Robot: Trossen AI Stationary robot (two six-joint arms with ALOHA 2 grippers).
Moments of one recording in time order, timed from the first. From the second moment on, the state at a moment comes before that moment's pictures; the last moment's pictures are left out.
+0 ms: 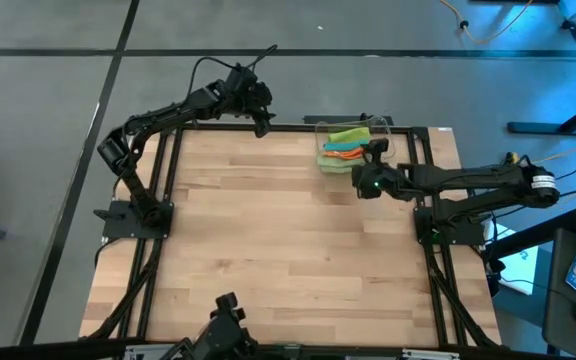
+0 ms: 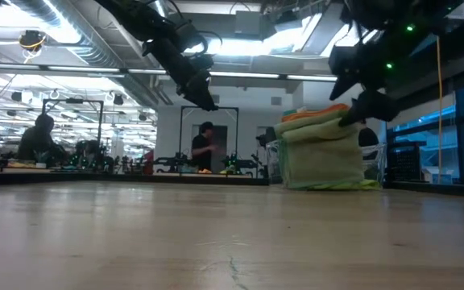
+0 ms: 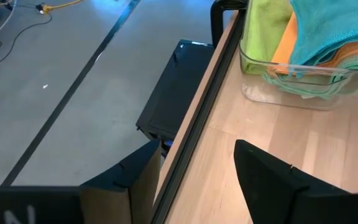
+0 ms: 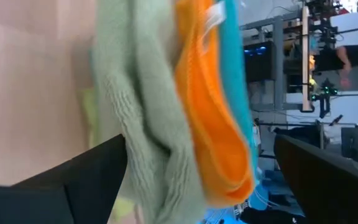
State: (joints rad) left arm 0.75 1.70 1.40 -0.40 0.11 0.35; right arm -0.14 1.12 0.69 -0.41 0.78 -0.62
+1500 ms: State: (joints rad) left arm 0.71 1.70 1.40 -0.40 0.11 0.35; right arm -0.51 1.33 0.88 -0.54 0.25 -0.65
